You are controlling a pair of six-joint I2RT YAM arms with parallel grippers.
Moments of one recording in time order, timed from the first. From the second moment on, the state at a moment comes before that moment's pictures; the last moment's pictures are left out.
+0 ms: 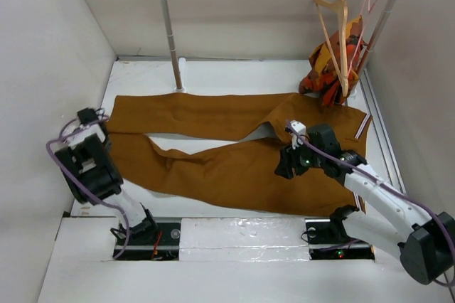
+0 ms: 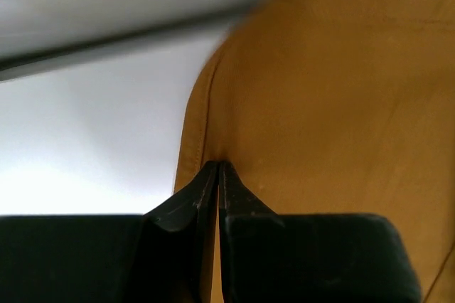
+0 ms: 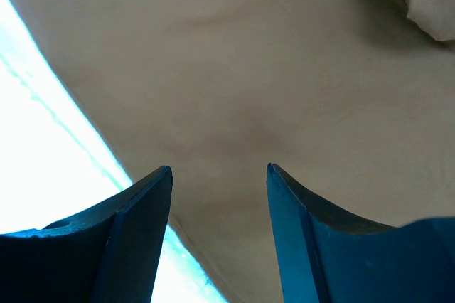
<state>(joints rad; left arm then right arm) 0.46 1.71 1.00 -0.48 -0.44 -0.74 0.47 0.95 0.62 -0.47 -0.42 0.10</state>
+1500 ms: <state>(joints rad) 0.33 1.91 1.27 -0.52 -0.24 -0.89 0.50 0.93 0.69 -0.48 -0.24 0.21</state>
